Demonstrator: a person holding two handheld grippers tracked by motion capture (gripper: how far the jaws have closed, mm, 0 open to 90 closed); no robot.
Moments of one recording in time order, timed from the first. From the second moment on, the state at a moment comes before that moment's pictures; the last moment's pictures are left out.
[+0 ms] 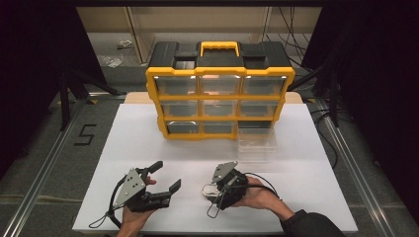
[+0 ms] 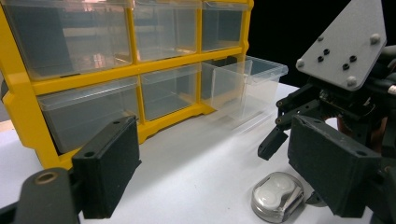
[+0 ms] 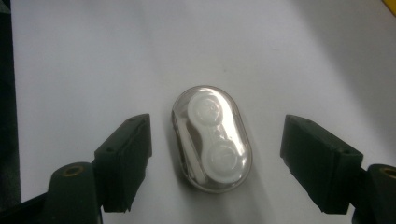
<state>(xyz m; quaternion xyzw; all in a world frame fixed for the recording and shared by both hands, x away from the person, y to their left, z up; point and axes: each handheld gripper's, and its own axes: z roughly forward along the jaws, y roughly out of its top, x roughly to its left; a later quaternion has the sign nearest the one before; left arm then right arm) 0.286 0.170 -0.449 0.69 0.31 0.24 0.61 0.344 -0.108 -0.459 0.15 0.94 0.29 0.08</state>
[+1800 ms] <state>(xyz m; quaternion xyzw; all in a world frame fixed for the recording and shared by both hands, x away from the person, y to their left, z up) 0.286 0.170 -0.448 0.69 0.31 0.25 0.61 0.352 -0.100 -0.468 0.13 0.95 0.27 0.06</state>
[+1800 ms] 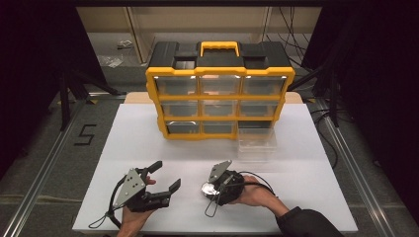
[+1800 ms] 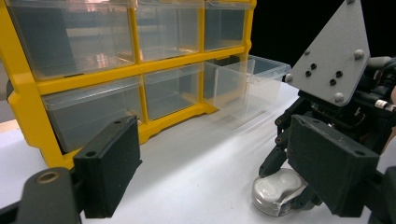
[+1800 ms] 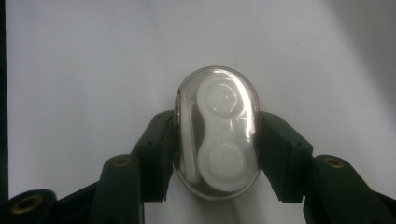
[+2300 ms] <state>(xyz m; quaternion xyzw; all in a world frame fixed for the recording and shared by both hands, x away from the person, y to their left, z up) 0.286 0.170 -0.448 0.68 0.31 0.25 0.61 0.353 -0.106 -0.457 0.14 0.94 0.29 0.08</state>
